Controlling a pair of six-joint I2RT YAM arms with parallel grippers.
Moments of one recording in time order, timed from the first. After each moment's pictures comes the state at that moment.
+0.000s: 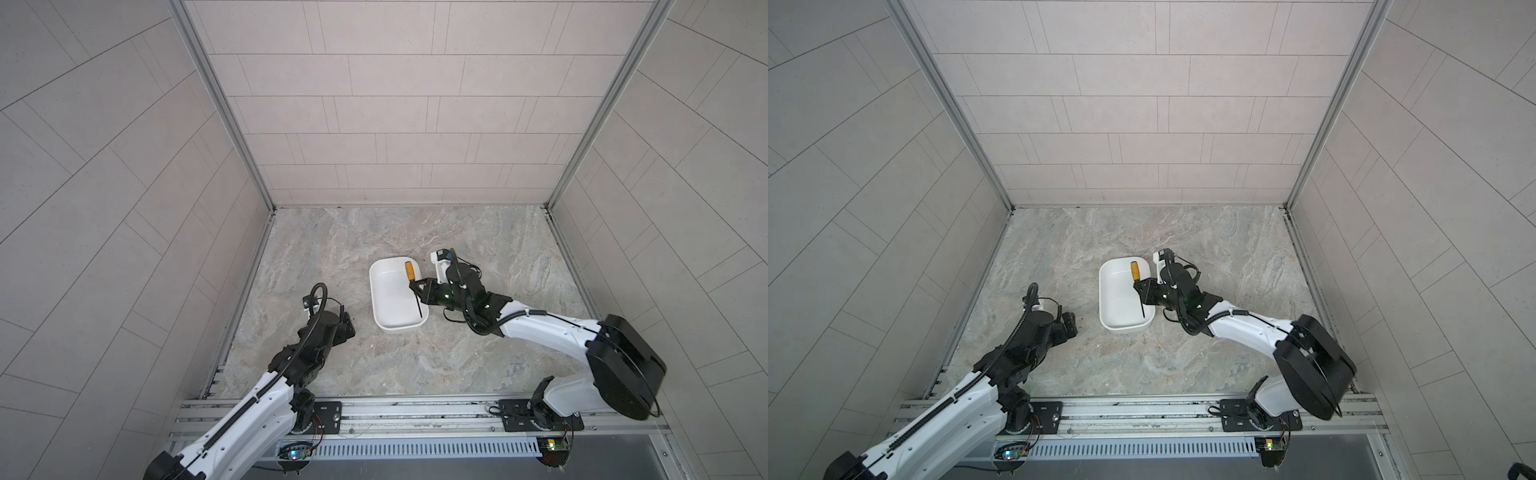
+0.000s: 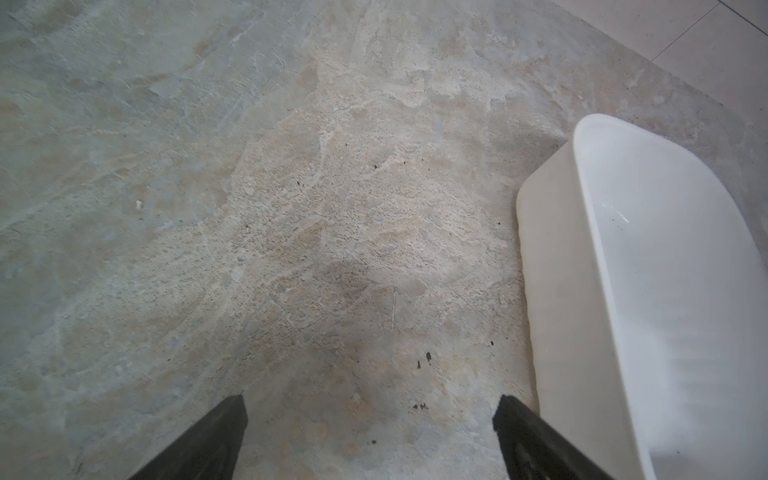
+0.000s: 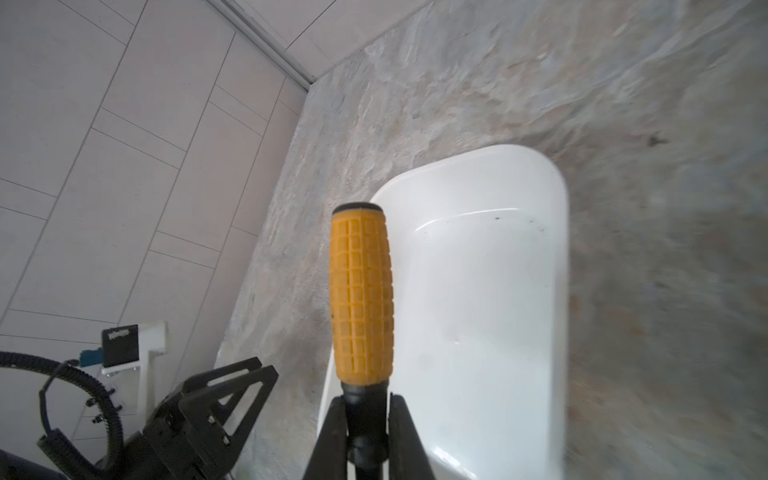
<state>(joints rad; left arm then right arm) -0.49 0.66 0.24 -0.34 -0.34 -0.70 0.73 1.51 0.82 0.24 -0.16 0.84</state>
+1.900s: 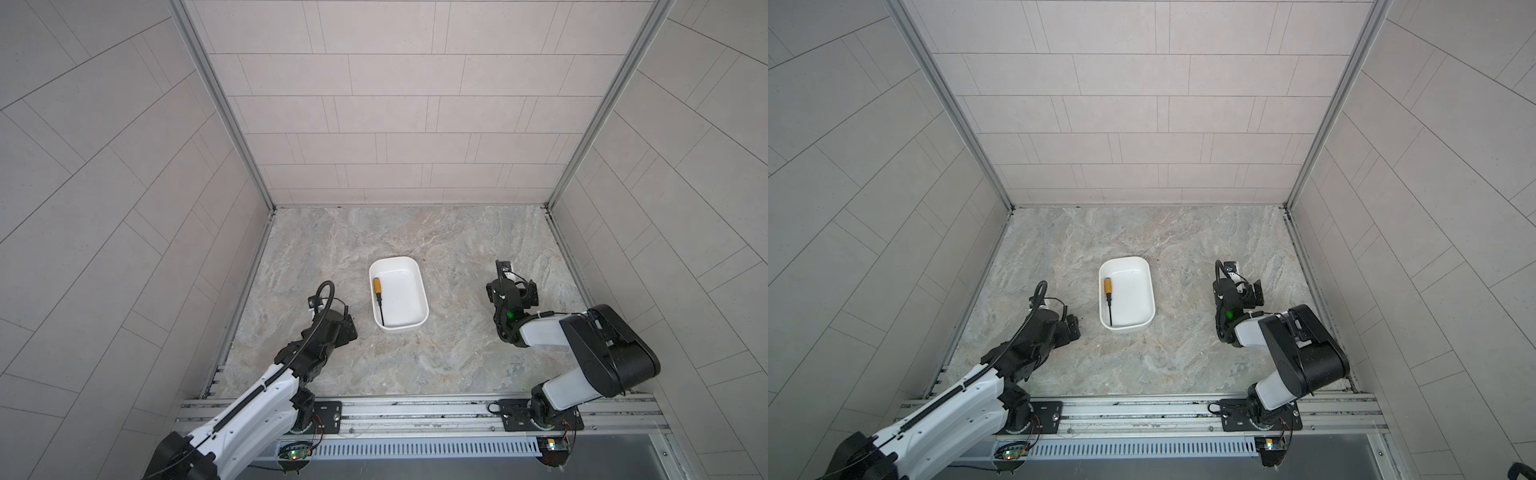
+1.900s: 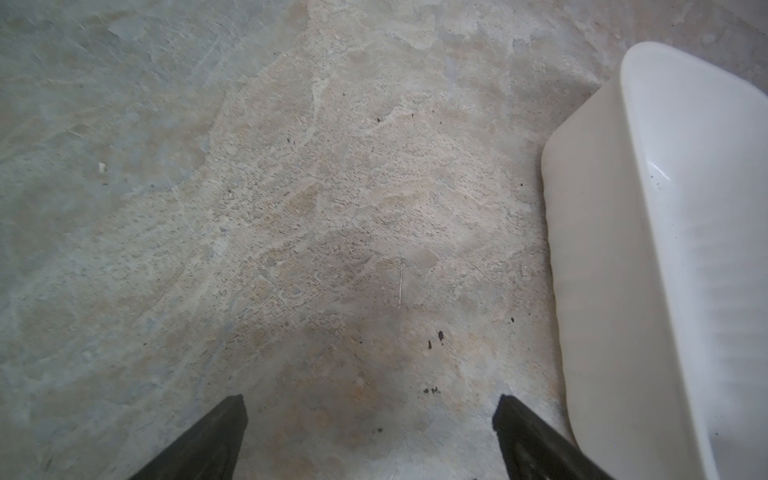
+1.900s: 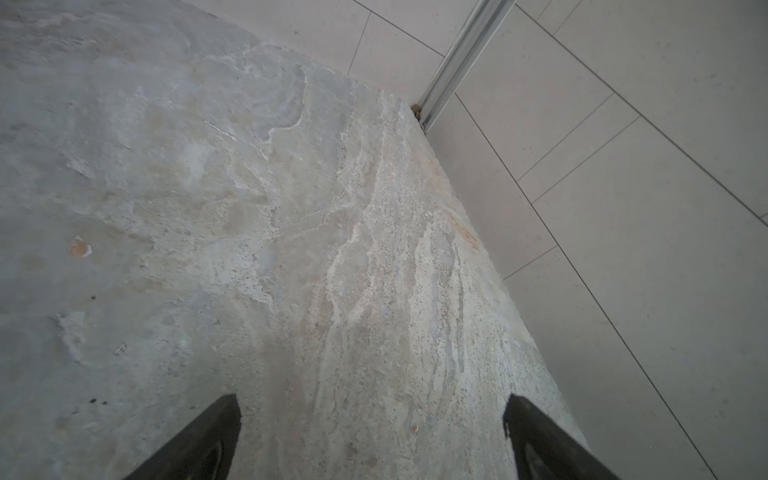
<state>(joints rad) -0.49 0.77 0.24 -0.32 -0.30 -0.70 0.28 1.55 0.36 0.71 0.78 -0.13</state>
